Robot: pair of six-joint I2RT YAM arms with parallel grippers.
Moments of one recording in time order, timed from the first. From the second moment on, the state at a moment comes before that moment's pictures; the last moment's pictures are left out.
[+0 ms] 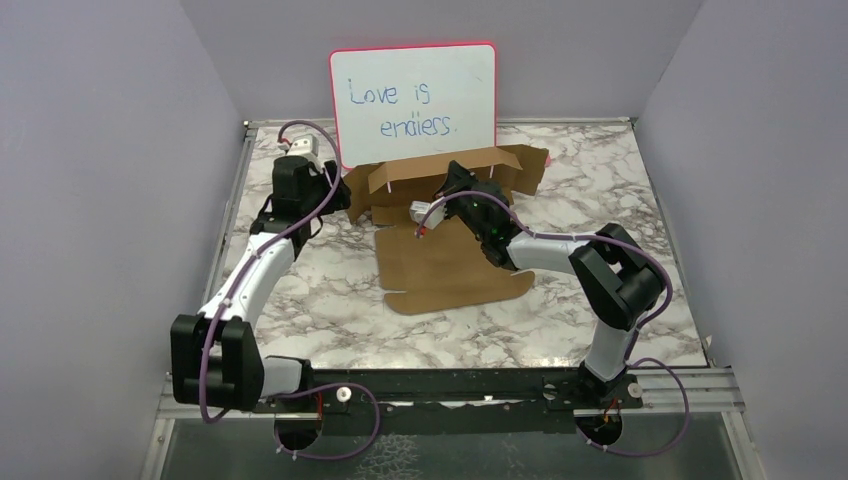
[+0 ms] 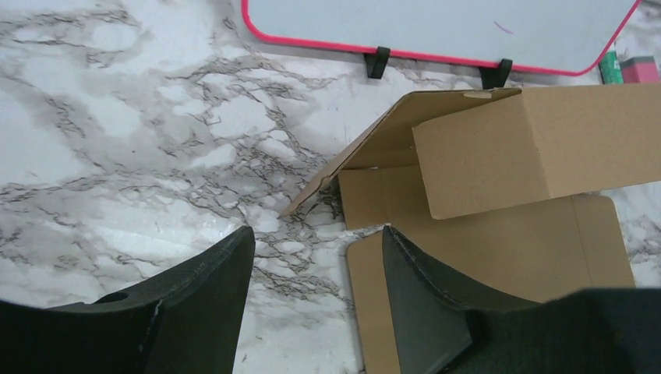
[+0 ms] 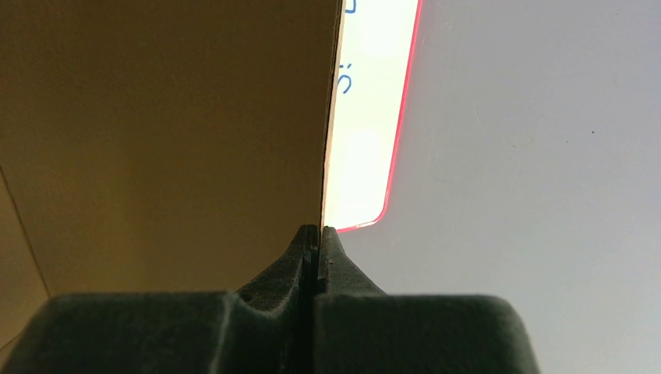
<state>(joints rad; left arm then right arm) -0.12 1.26 0.92 -0.11 0.05 -0.32 0.68 1.82 0.97 0.76 0.11 -1.66</state>
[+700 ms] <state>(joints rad) -0.12 1.48 1.00 -0.03 0.14 -0.24 0.68 1.82 0.98 0.75 0.11 -1.65</state>
